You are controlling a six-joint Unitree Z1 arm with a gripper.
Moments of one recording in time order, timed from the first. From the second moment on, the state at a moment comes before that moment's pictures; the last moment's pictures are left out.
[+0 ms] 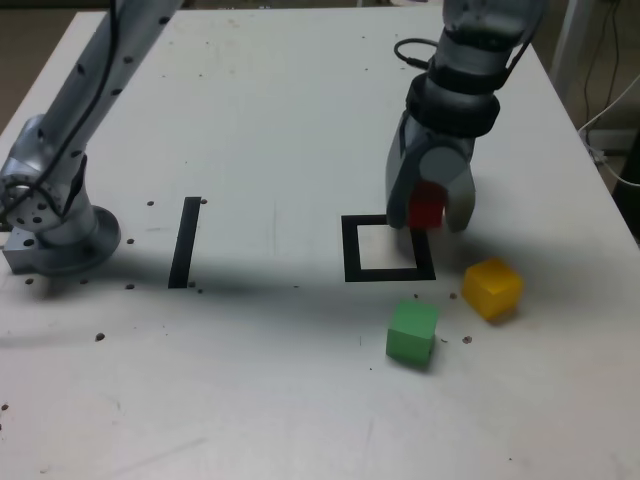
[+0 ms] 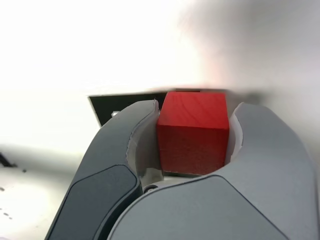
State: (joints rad) arm 0.03 2.26 -1.86 1.37 -0.01 0.11
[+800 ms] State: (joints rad) arm -0.01 2.14 -1.60 1.24 -0.07 0.08
